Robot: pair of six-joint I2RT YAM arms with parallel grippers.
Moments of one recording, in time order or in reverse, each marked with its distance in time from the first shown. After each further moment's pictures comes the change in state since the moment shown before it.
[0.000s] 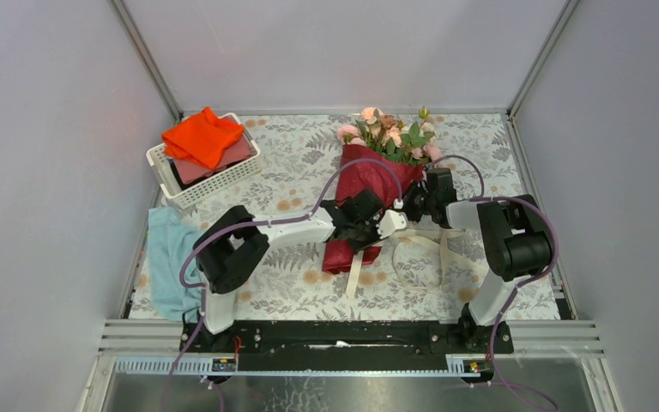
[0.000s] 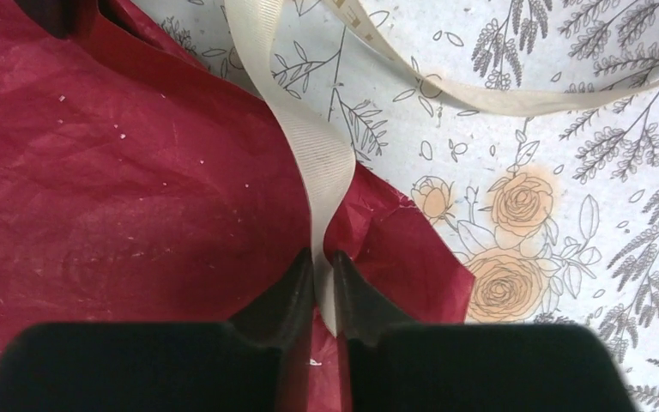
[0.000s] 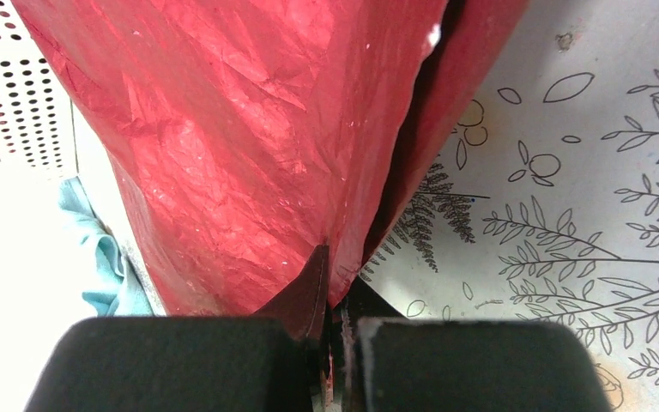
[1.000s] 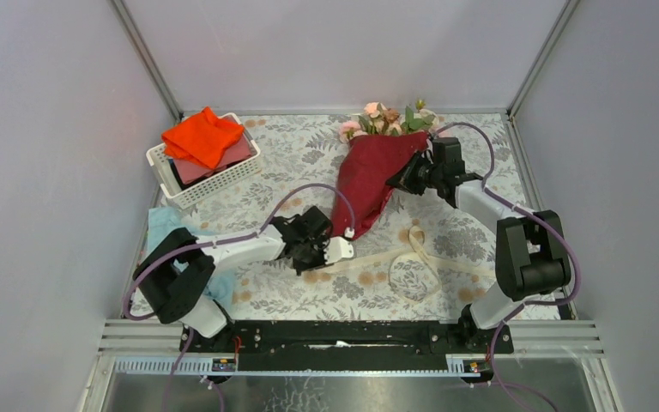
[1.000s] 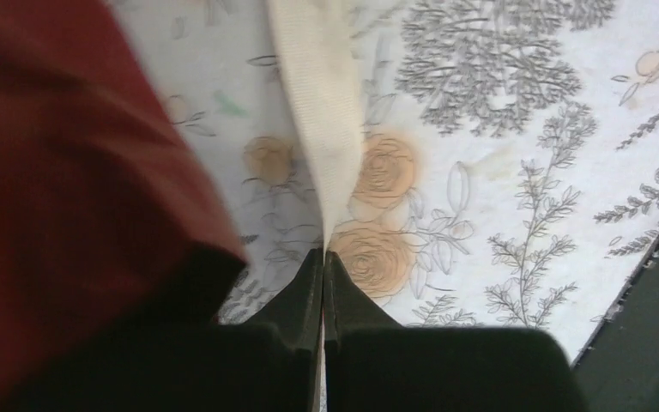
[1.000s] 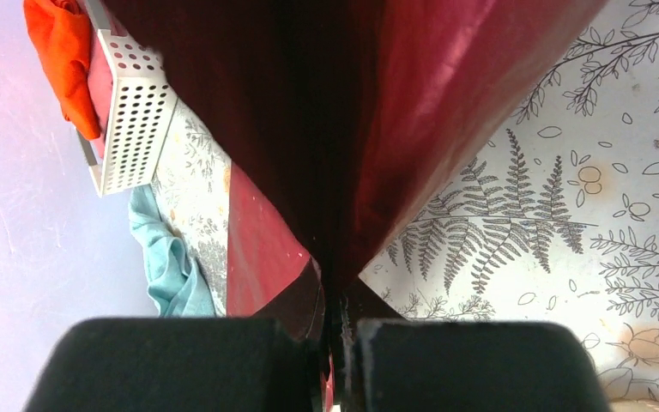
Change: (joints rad) left arm 0.066 -0.368 -0.443 -0.161 0.015 0.246; right arm 0.000 -0.137 0.233 -0.280 0.001 -0.008
